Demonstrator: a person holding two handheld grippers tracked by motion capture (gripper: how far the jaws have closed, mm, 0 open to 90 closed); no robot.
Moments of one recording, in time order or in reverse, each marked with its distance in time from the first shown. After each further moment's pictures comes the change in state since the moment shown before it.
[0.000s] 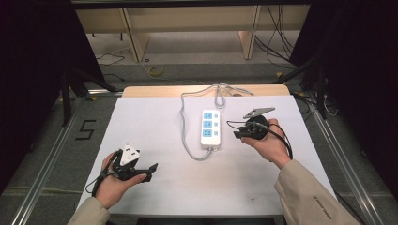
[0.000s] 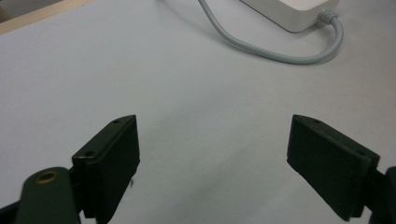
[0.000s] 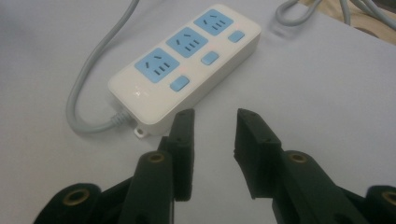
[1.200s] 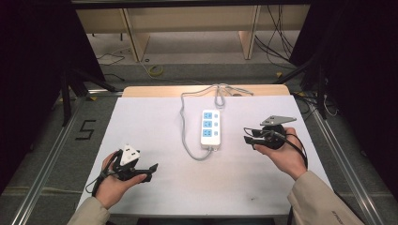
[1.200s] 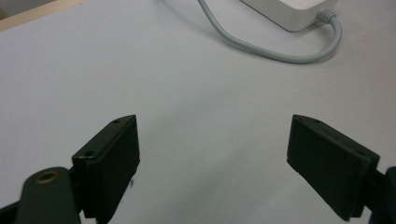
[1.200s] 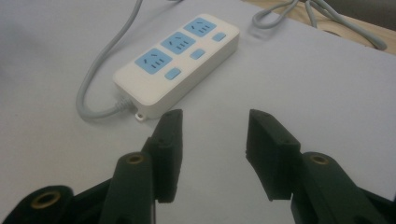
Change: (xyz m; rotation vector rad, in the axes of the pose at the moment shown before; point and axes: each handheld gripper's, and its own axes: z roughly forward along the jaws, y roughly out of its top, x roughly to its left) left arm 0.000 0.000 0.000 0.001 -0.006 -0.007; right arm -0.004 -0.034 -0.038 -0.103 -0.021 0.046
